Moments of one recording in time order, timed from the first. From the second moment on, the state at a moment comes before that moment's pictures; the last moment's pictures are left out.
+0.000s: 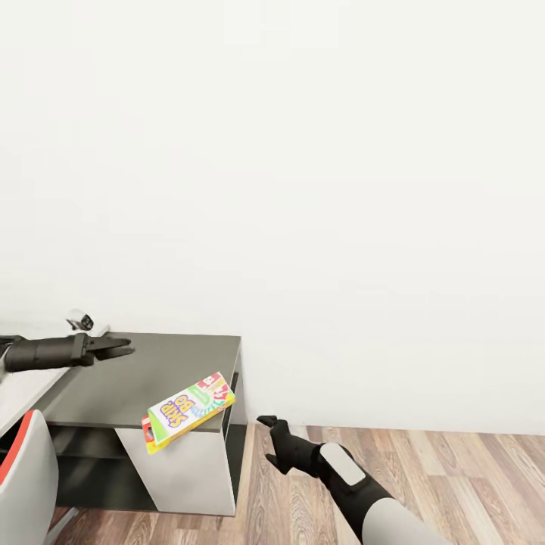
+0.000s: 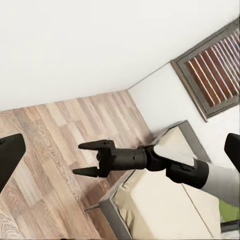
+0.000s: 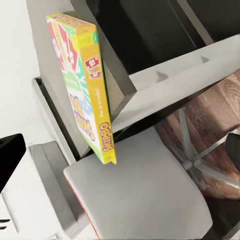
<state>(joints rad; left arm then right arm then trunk) -0.81 0.65 -0.05 -0.89 0.28 0.98 -1.57 -0.60 0.17 0.25 -0.43 -1.41 0.49 0.07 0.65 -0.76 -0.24</state>
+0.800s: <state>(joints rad) -0.76 0.58 -0.07 -1.11 0.35 1.04 -1.57 -0.60 0.17 0.28 -0.44 -1.45 0.49 0.16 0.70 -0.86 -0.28</state>
